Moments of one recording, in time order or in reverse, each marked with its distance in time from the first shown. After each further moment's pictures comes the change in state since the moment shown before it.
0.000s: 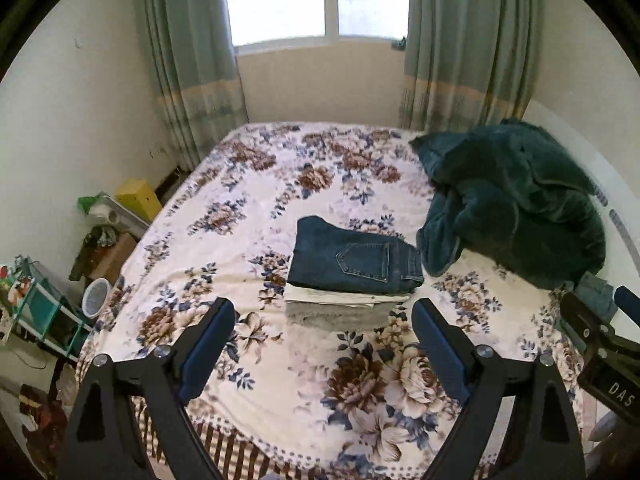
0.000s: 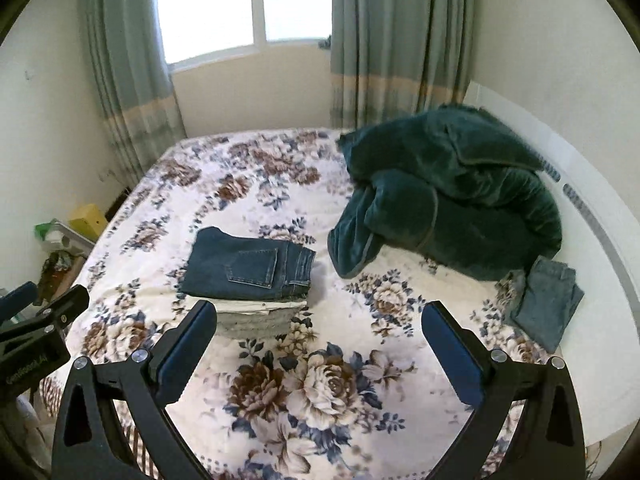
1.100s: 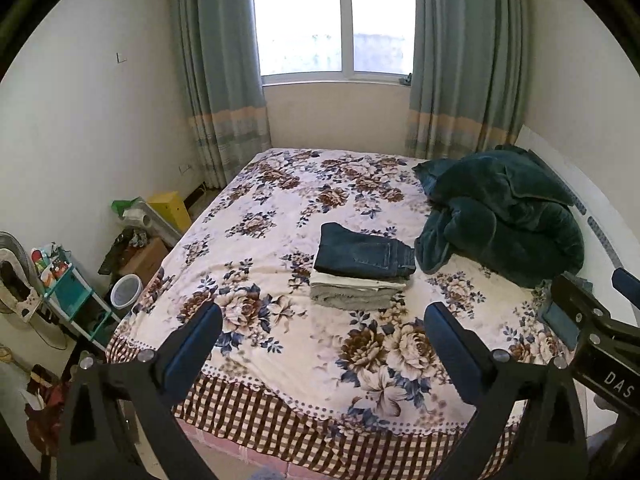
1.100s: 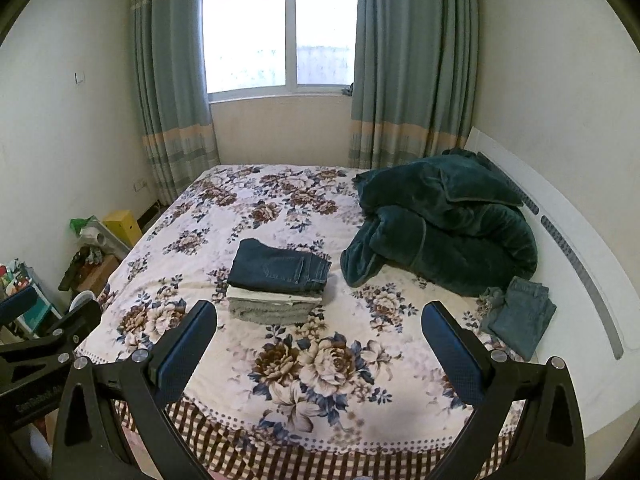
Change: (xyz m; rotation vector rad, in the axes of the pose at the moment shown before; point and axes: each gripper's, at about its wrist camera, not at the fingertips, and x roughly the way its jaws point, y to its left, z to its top) left arm -0.166 0.022 -0.077 -0.028 -0.093 0.040; right arm -0.260 -0.002 -0.067 -0.065 -0.113 0.059
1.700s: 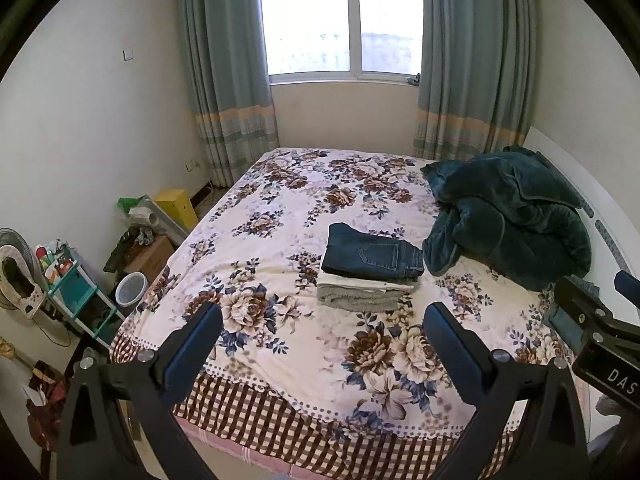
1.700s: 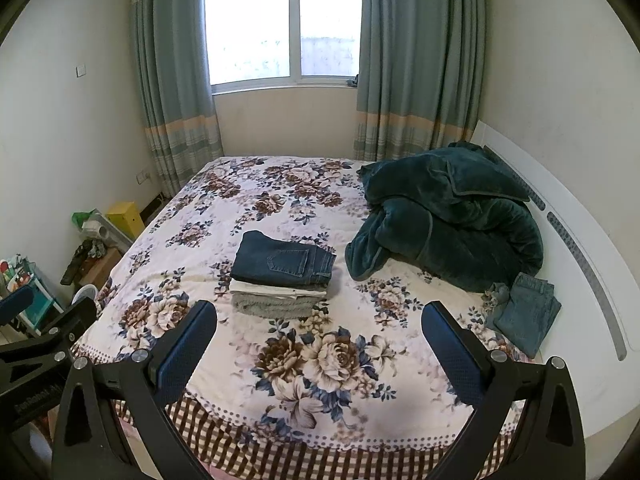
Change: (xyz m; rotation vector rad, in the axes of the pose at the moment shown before) left arm 0.002 0.006 -0.003 -0.009 0.000 0.021; right arm 0.029 -0.002 0.007 -0.019 0.035 0.021
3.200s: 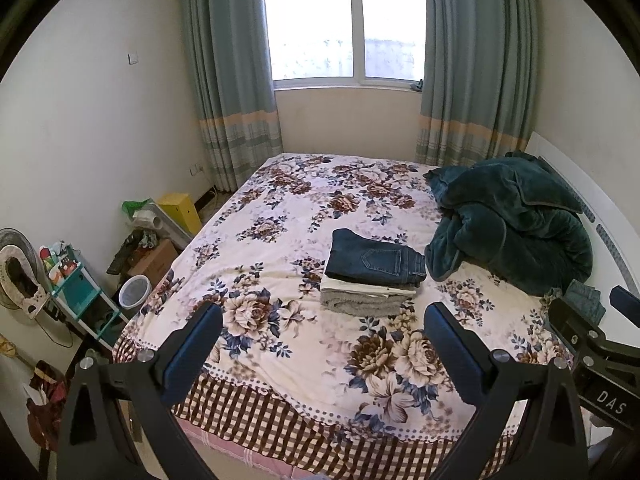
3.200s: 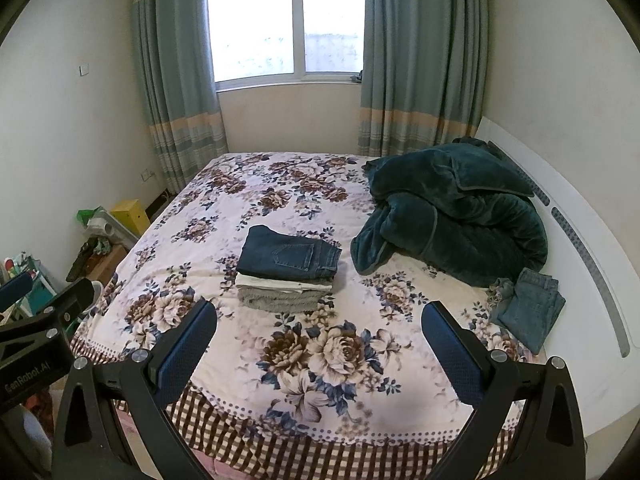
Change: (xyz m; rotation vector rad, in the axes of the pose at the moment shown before) left arm -0.011 0.002 0.007 -0.010 -0.017 0.017; right arm 0.010 0.015 -0.010 0.002 0.008 0.009
